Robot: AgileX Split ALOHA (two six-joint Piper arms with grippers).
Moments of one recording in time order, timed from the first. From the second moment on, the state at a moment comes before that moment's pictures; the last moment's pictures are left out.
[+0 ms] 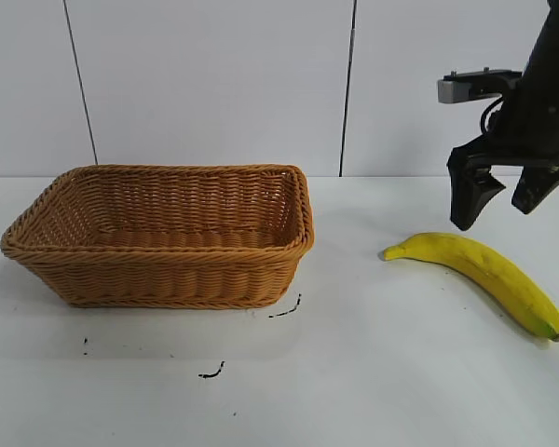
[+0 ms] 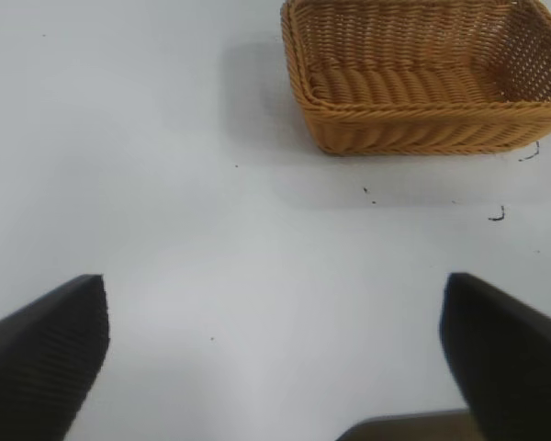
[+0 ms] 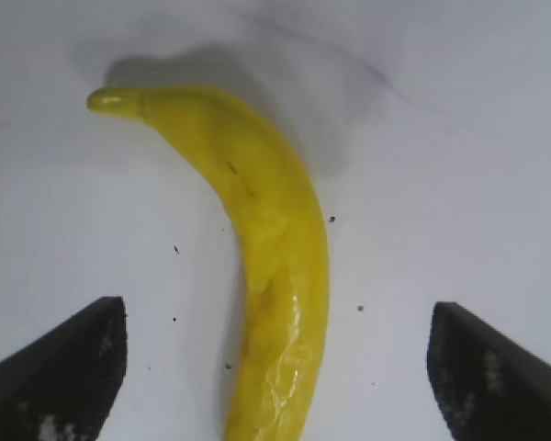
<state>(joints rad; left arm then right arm) -0.02 0.00 -0.49 -0.06 1.07 0.06 0.06 2.13 -1.46 0.09 0.82 -0.33</state>
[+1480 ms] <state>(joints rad) -0.02 0.00 -0.49 -0.06 1.07 0.06 0.06 2.01 -1.66 0.08 1.07 -0.28</state>
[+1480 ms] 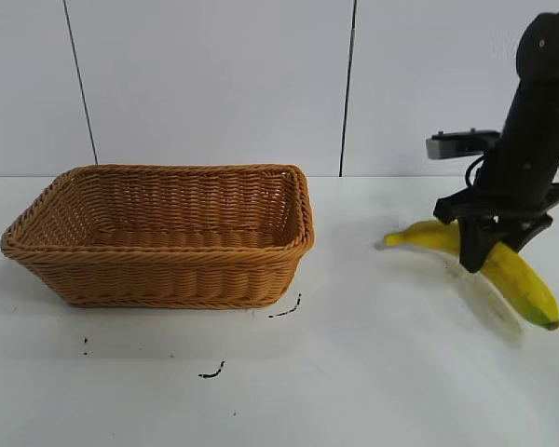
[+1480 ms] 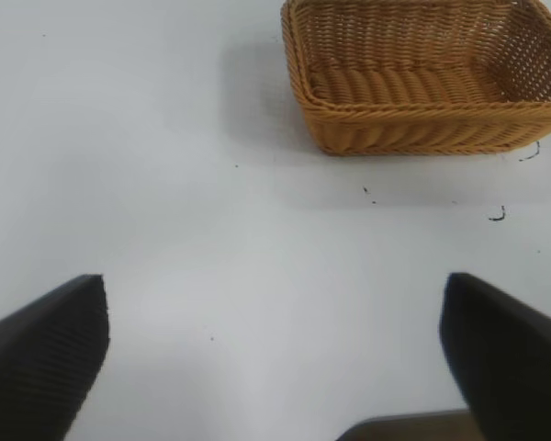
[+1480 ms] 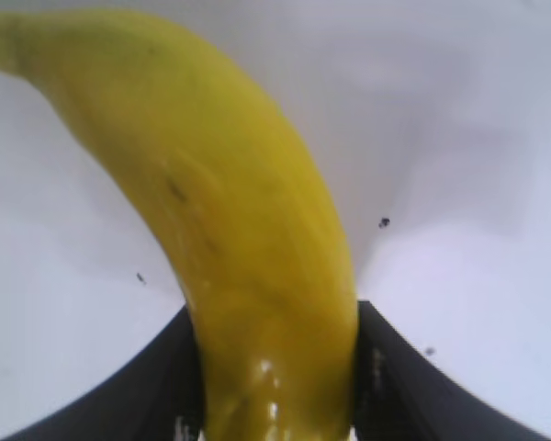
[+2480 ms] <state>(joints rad) -0.02 0.00 -0.49 -0.06 1.07 0.06 0.22 2.21 -2.14 0.07 1.18 -0.29</state>
